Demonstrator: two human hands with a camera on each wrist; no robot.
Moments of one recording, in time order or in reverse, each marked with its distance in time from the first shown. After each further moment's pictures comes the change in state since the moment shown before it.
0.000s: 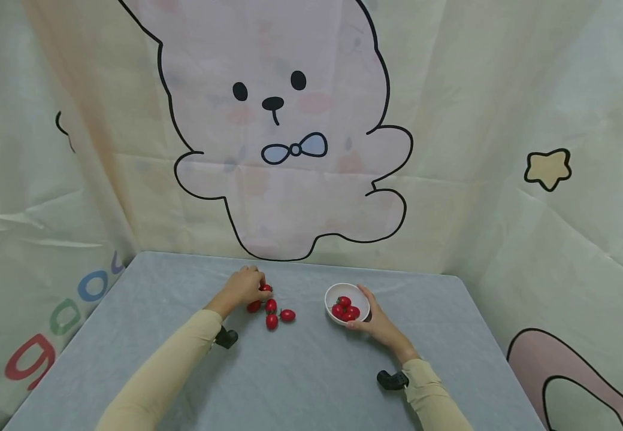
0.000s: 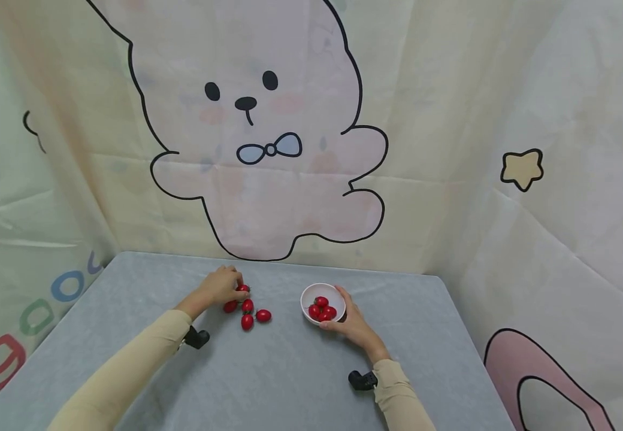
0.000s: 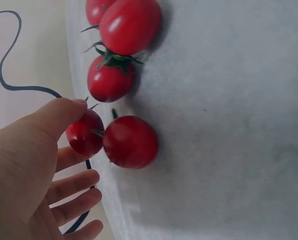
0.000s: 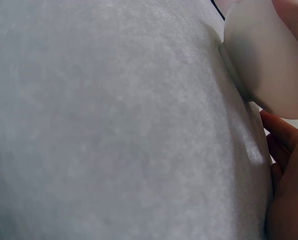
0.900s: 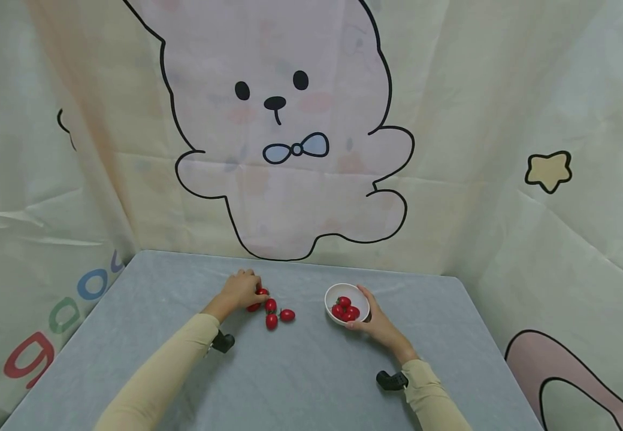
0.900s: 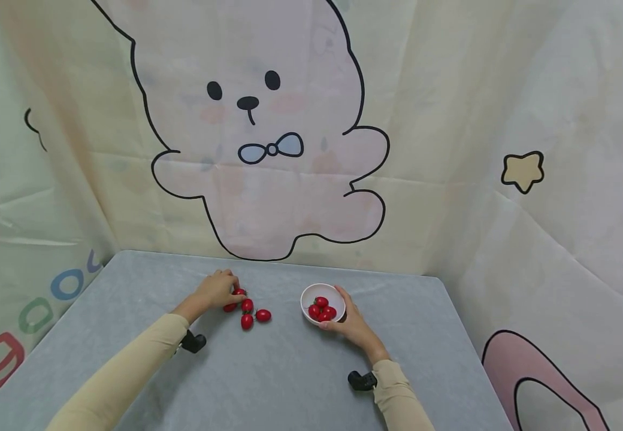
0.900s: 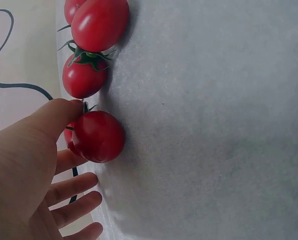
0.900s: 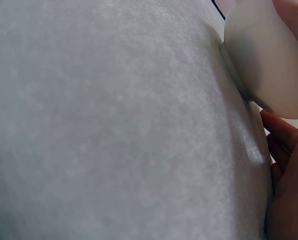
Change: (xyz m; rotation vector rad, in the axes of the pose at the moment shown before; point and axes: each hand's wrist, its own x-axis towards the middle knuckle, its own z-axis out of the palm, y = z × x) left_hand -0.005 -0.009 0.013 0.006 0.003 -0.024; right_hand -0.013 -0.029 -0.002 -0.018 -0.037 0.014
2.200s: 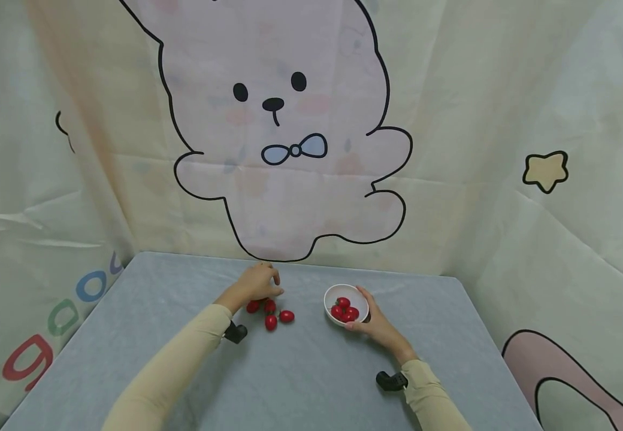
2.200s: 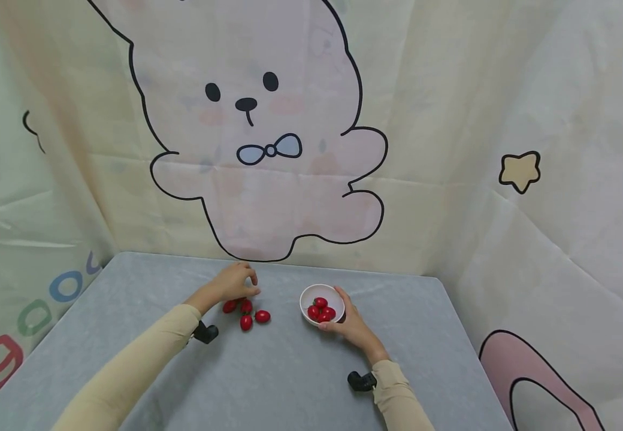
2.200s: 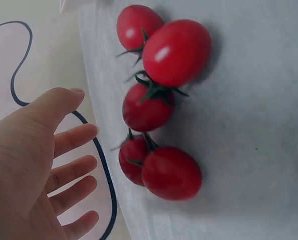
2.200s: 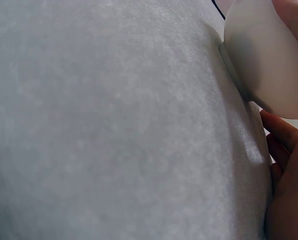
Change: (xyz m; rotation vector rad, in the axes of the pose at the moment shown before) left_hand 0.013 0.036 -0.029 -0.063 -0.023 0.125; right_hand 0.015 0.034 0.003 -0.010 0.047 -0.021
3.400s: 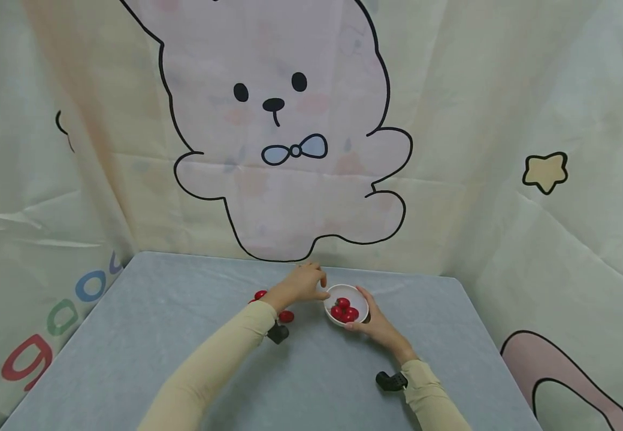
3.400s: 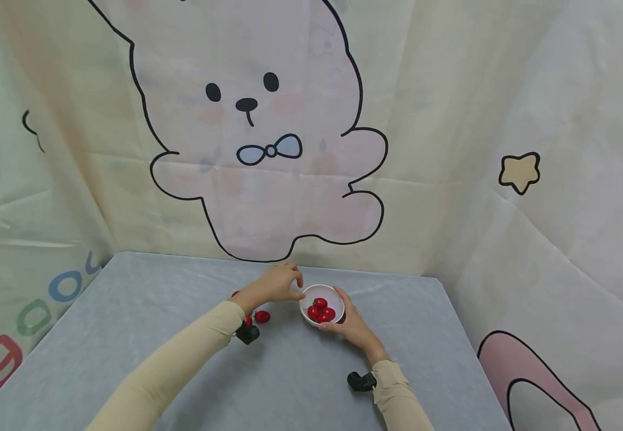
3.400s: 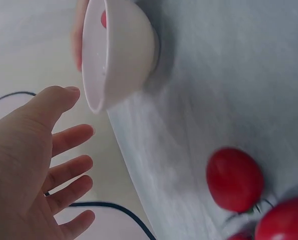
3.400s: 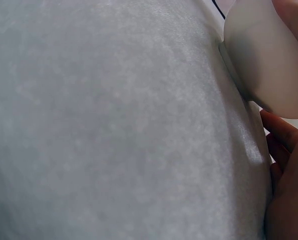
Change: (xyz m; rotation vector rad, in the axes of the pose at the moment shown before) left_hand 0.032 0.095 0.006 0.048 0.014 0.213; right_hand 0.000 -0.002 0.000 -0.025 0.001 0.052
